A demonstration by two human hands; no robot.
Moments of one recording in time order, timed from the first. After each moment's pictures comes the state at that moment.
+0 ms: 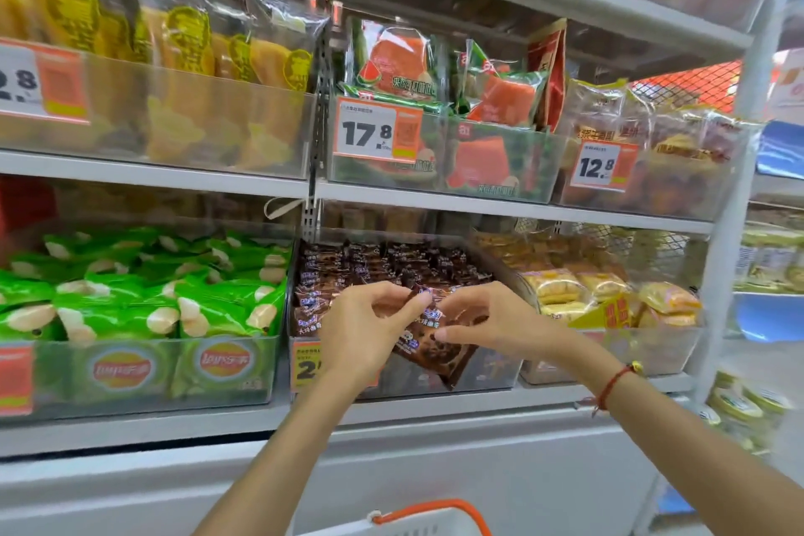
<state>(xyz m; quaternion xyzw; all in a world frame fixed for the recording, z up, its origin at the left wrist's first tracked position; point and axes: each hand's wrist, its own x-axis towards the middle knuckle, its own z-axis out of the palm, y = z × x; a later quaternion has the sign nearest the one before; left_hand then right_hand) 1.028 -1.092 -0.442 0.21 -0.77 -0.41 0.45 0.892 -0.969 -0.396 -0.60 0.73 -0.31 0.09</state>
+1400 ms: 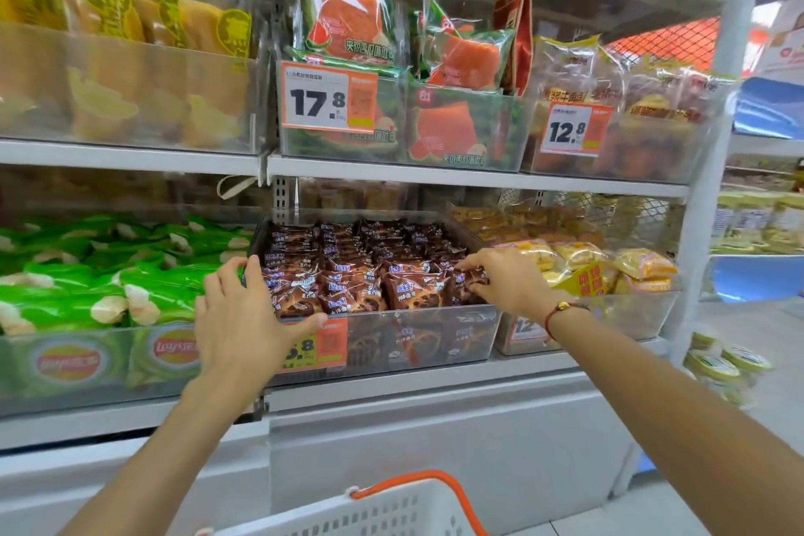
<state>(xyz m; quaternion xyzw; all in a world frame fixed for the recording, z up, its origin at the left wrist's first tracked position) 1.062 -1.127 -0.460 0.46 -0.83 -0.01 0.32 0.786 -0.970 -0.421 -0.52 0.83 -0.07 -0.20</state>
